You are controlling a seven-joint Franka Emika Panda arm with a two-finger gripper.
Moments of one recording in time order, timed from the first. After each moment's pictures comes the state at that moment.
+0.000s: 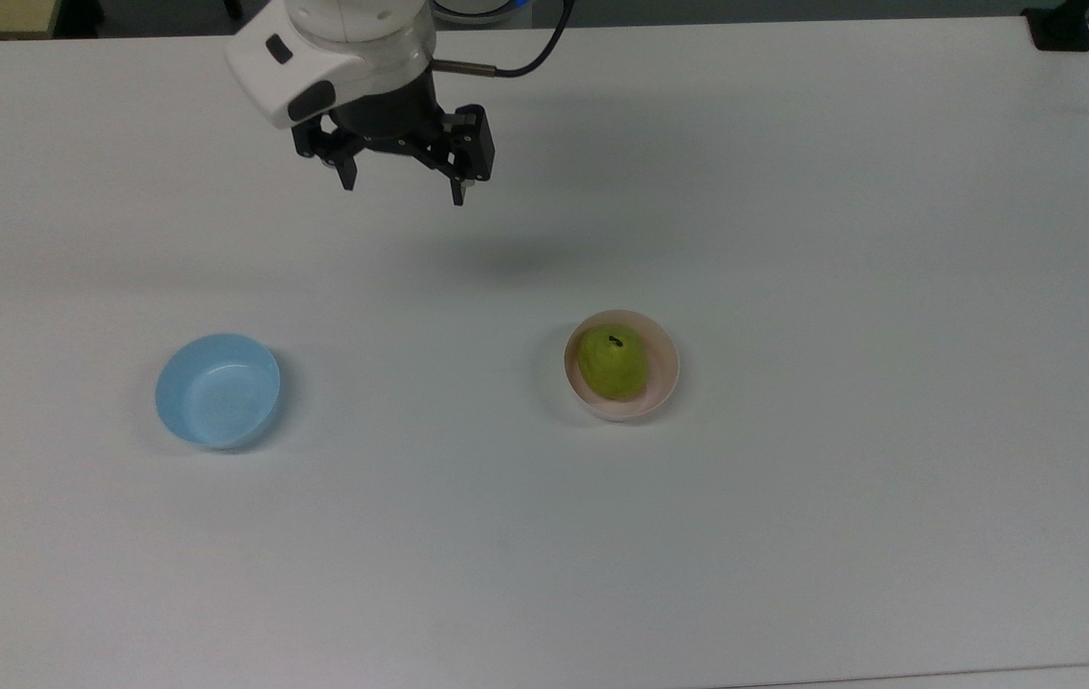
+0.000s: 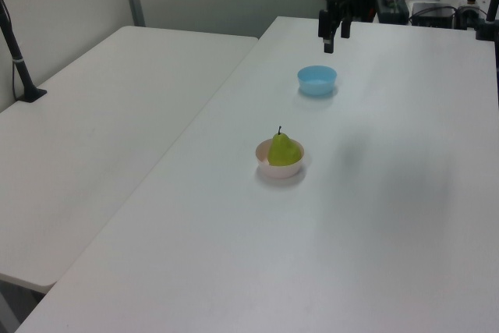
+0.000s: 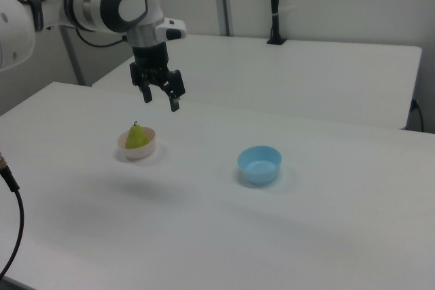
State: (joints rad) arm 0.08 0.28 -0.10 -1.45 0.02 1.71 0.10
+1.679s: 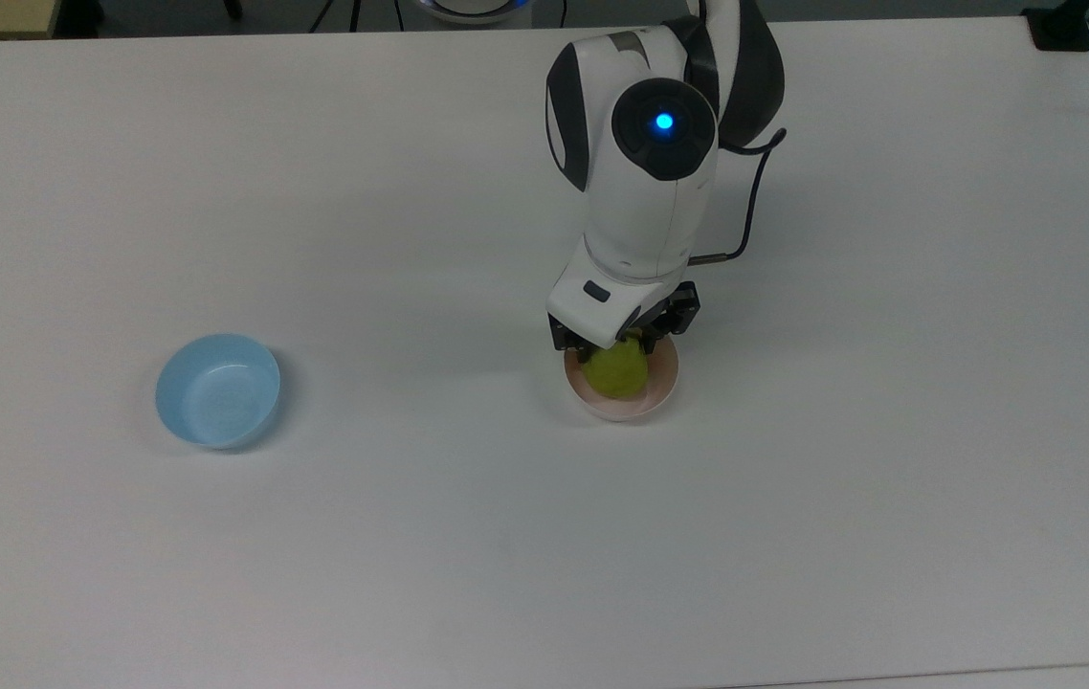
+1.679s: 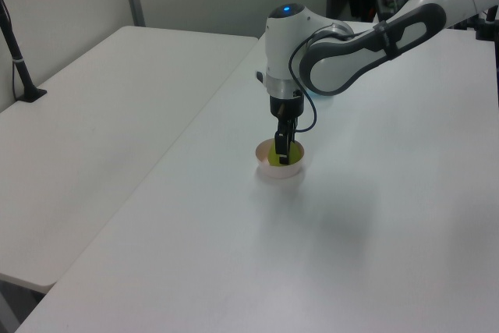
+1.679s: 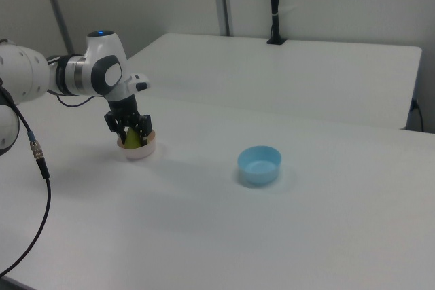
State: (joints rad) arm 0.33 0.60 -0.07 -1.46 0.02 2.08 0.08
